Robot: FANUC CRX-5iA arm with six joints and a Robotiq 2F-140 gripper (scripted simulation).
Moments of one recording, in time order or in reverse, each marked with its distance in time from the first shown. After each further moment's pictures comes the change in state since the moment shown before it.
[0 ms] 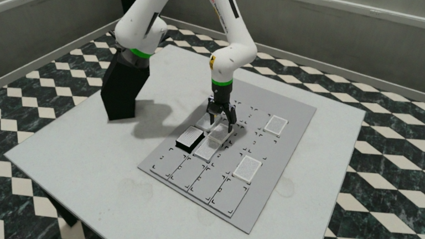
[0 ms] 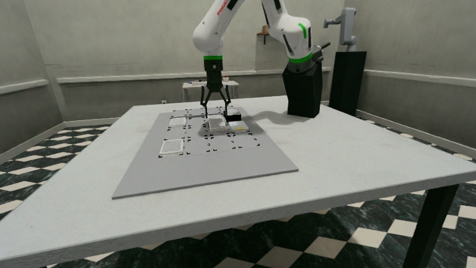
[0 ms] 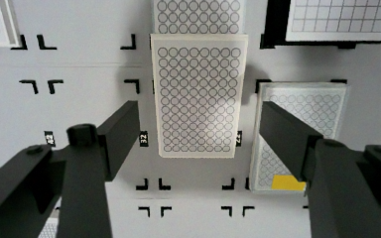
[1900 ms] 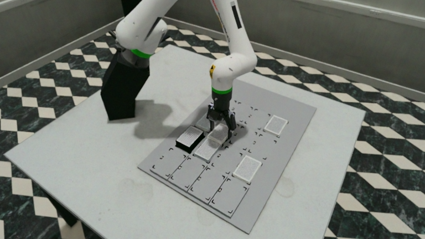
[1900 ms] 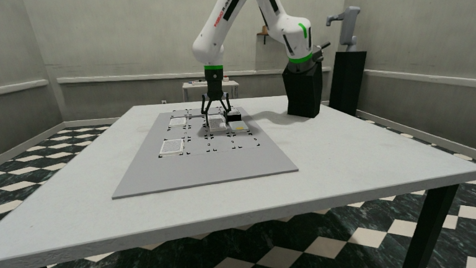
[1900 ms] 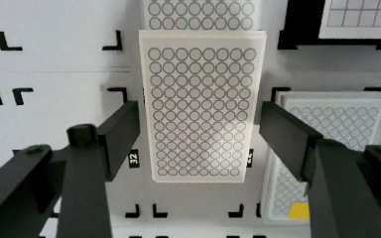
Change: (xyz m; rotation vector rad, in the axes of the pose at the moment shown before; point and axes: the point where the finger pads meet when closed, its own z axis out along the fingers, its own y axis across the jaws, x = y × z) arm 0.000 0.000 0.044 0.000 0.000 0.000
